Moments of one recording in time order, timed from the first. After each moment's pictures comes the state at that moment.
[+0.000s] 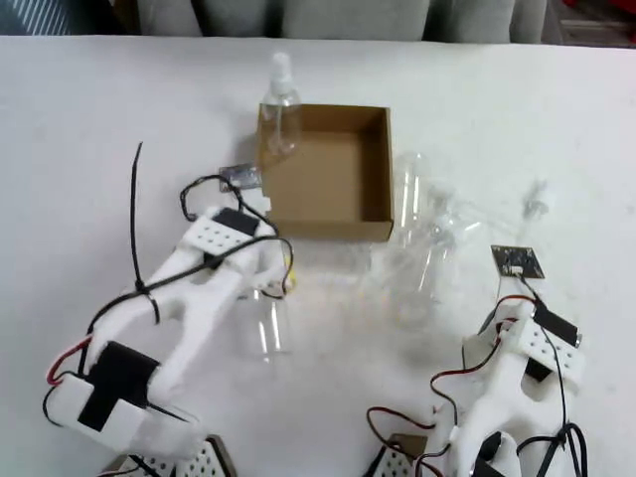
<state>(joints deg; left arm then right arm) 16.8 -0.9 34.7 62.3 36.4 30.9 -36.6 66.3 65.0 34.2</state>
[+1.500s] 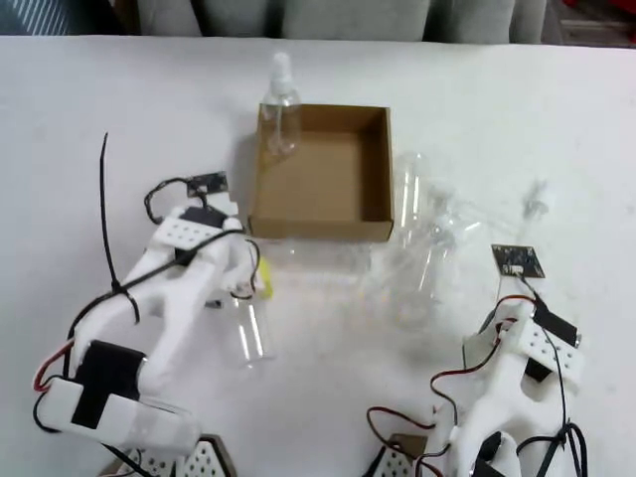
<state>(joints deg) 8.0 -1.0 37.8 64.9 30.8 30.9 -36.6 66.5 63.9 34.2</state>
